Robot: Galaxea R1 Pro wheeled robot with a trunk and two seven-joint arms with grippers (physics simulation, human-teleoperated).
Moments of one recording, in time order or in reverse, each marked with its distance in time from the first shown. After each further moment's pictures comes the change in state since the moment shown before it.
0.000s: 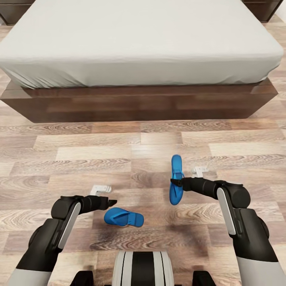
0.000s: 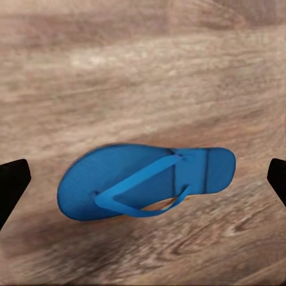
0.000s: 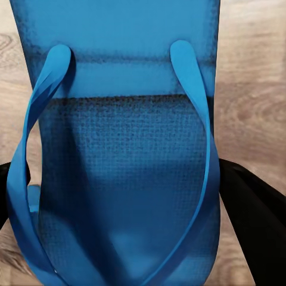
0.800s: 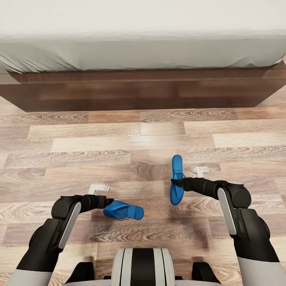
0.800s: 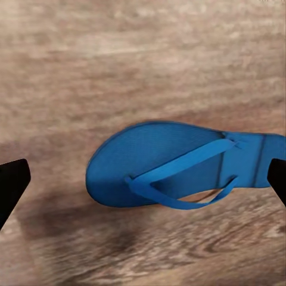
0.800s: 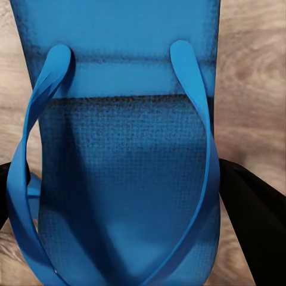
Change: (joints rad) left arm 0.001 -0.009 0.002 -0.014 0.010 0.001 0.120; right arm 0.001 -0.007 0.000 0.000 -0.002 0.000 0.001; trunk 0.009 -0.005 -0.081
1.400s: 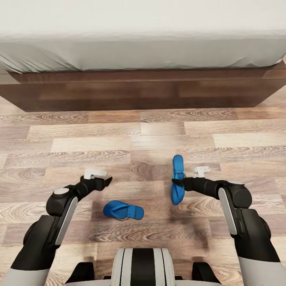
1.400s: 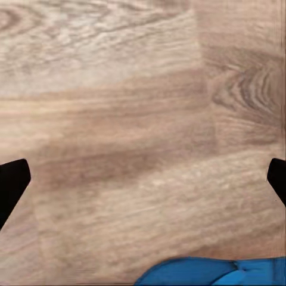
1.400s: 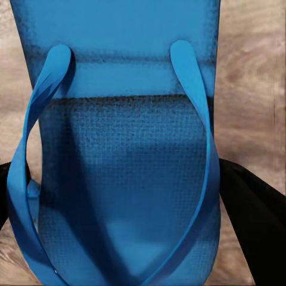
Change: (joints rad) left arm -0.022 0.010 -0.002 -0.113 -0.059 -0.271 -0.001; right arm -0.001 -0.005 -0.003 0.000 0.008 -0.007 -0.002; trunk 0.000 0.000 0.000
